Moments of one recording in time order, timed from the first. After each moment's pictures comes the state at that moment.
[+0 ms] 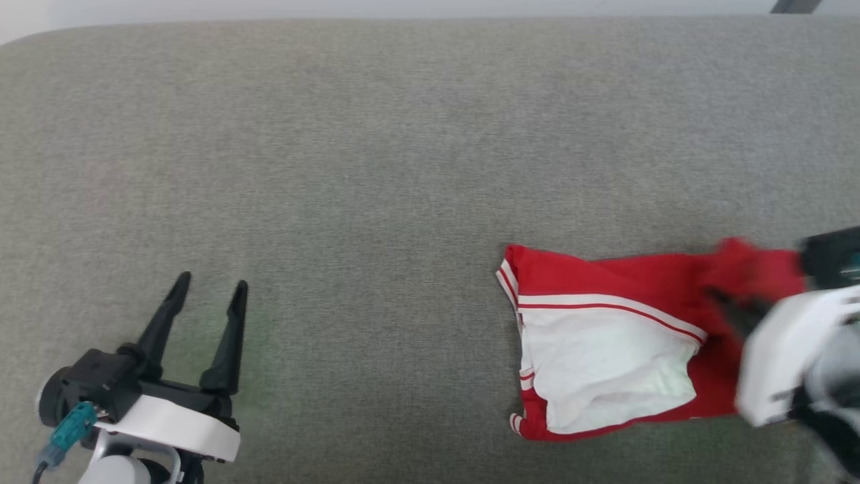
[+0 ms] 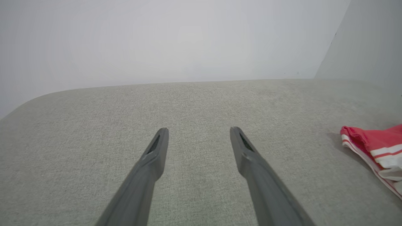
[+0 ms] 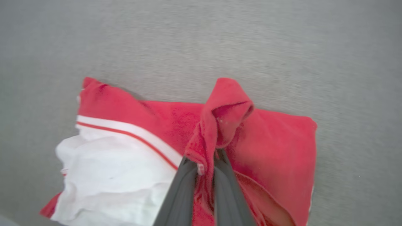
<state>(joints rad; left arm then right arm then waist) -0.08 0.36 -0.14 0.09 -0.39 -0.13 -0.26 -0.12 -0.30 -0.07 -0.27 0.44 0.13 0.85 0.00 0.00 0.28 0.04</state>
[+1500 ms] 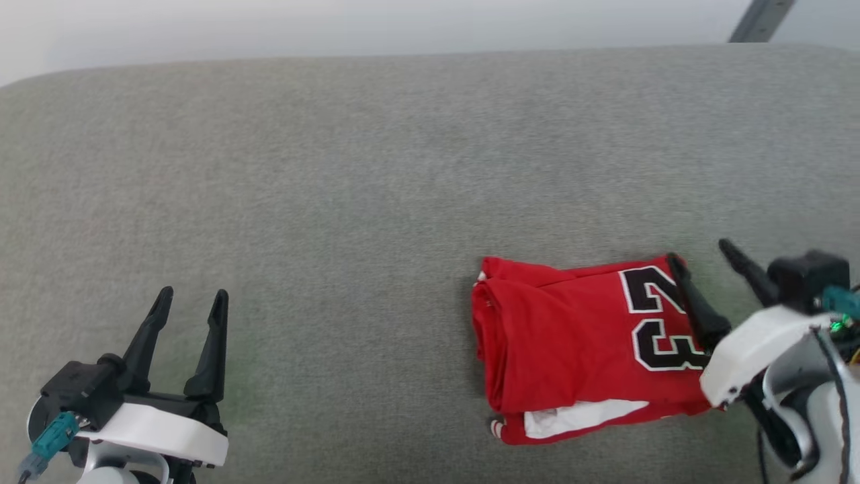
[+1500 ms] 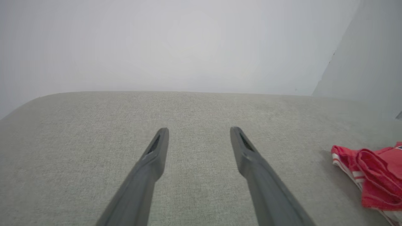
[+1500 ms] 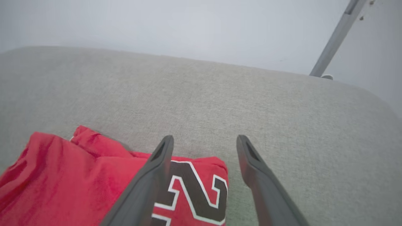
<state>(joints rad) -0.05 0.33 -0.10 0.12 -0.43 -0.13 -0.26 -0.21 -0.34 0.12 0.11 0.36 0.13 0.16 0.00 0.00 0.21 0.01</state>
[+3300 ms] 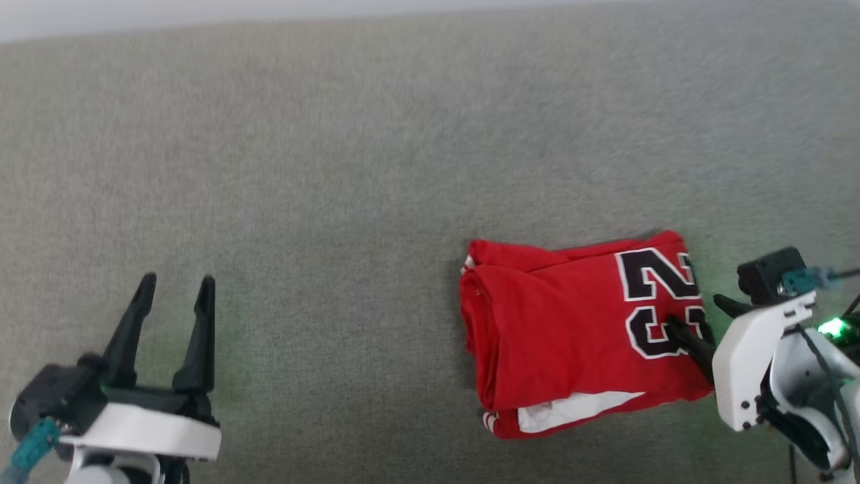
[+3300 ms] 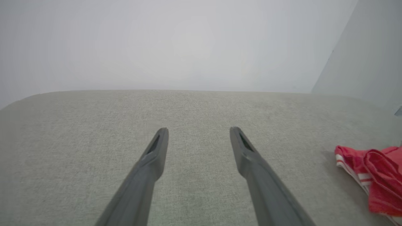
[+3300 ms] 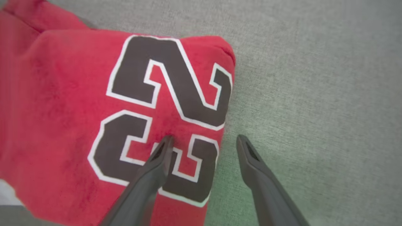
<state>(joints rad) -0.02 0.29 -0.03 0.03 -0.38 -0.13 -0.26 -0.19 -0.44 0.17 0.01 0.42 0.13 0.61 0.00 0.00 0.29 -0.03</state>
